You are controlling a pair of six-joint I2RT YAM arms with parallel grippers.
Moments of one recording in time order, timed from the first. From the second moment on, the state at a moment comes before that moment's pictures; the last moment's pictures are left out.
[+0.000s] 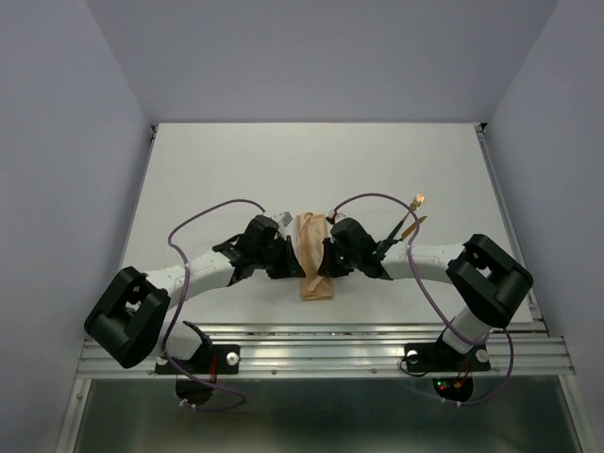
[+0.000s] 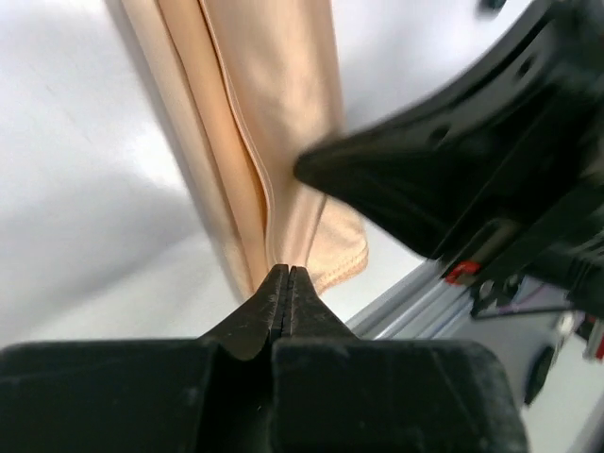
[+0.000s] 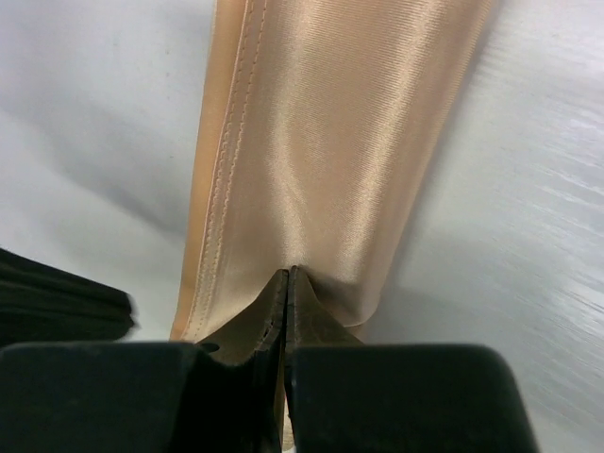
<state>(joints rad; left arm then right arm) -0.67 1.36 0.59 -0.07 0.34 -0.74 0.82 1.63 0.76 0.06 -0.07 0.65</state>
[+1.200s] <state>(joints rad) -0.57 1.71 0.83 0.00 0.25 -0.76 0.78 1.81 1.11 -0.13 0.10 0.43</state>
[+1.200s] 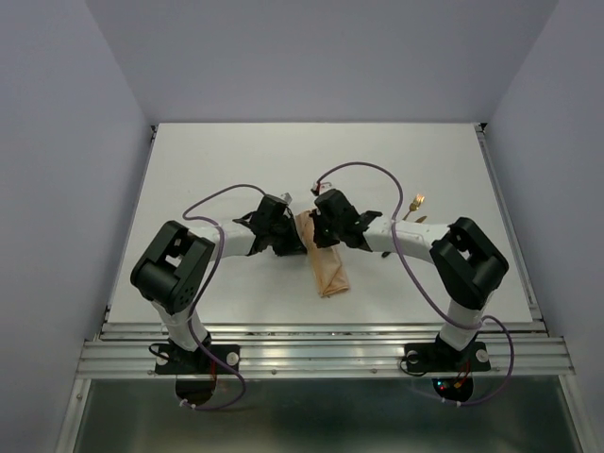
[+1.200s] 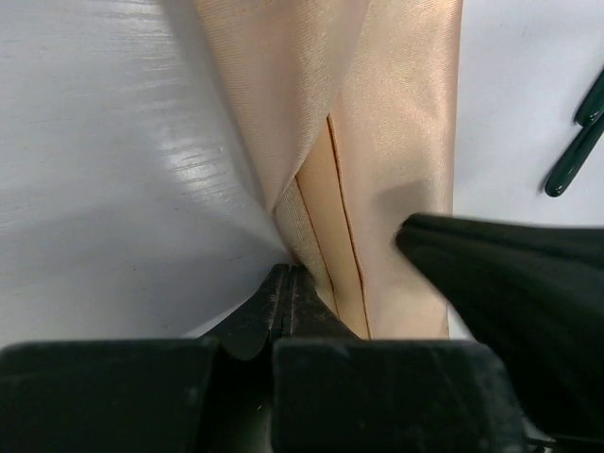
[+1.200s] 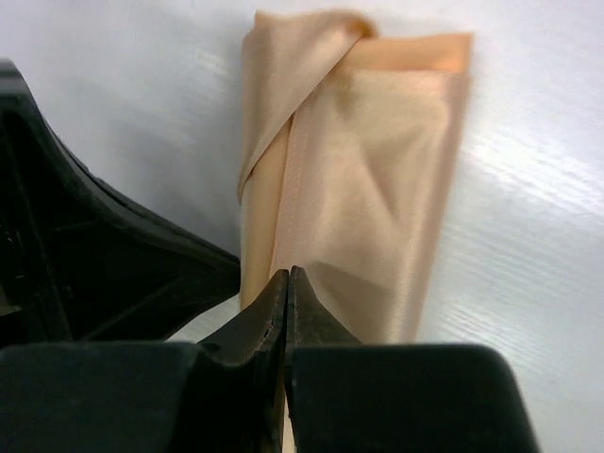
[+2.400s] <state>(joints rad) -0.47 1.90 1.12 -0.12 0.19 -0.72 0.63 2.00 1.29 -0.09 -0.12 0.42</state>
